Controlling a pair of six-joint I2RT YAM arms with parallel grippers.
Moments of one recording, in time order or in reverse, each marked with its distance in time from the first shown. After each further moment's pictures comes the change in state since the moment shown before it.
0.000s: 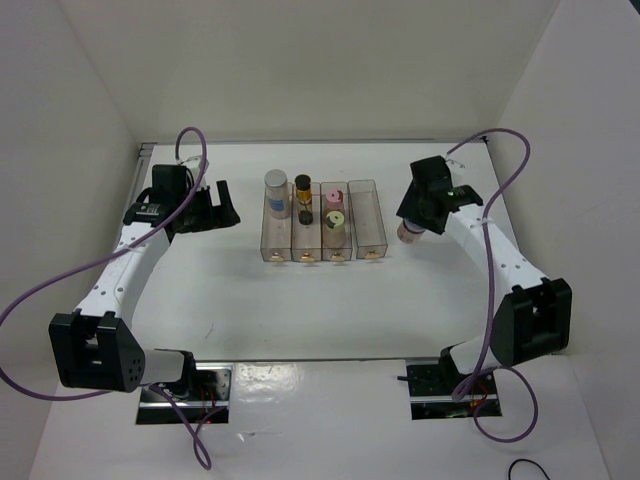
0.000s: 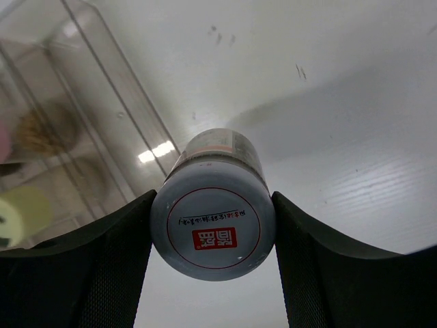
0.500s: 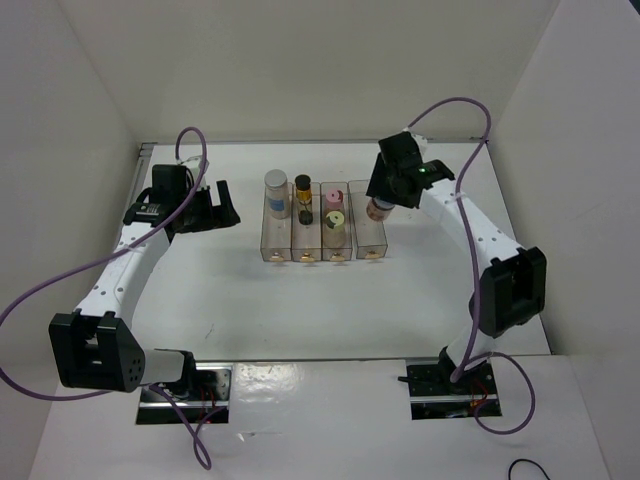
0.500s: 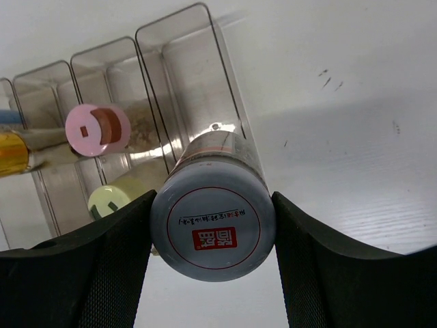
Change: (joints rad) left arm 0.000 0.000 0.000 0.000 0.001 0.000; right arm 0.119 0.178 0.317 0.002 -0.046 -0.069
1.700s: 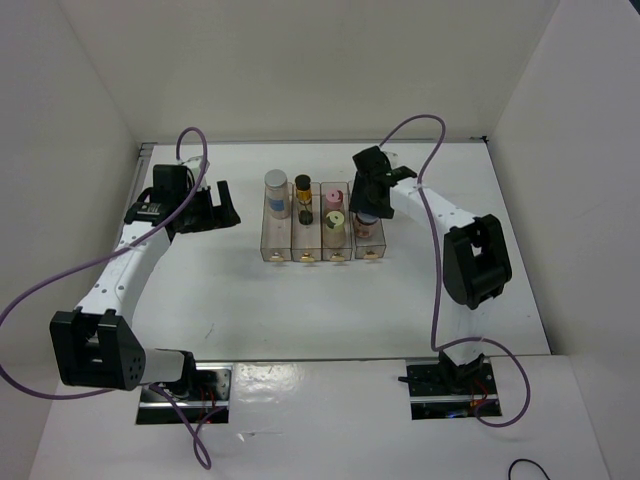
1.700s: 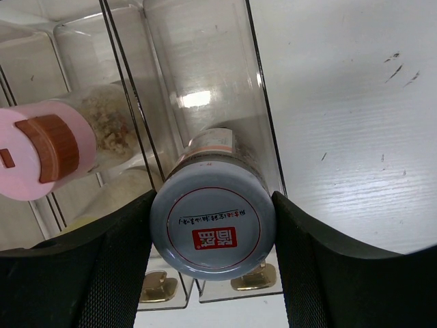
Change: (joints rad) left arm 0.000 0.010 0.000 0.000 0.000 0.000; right arm 0.057 0.265 0.002 0.097 -0.023 -0.013
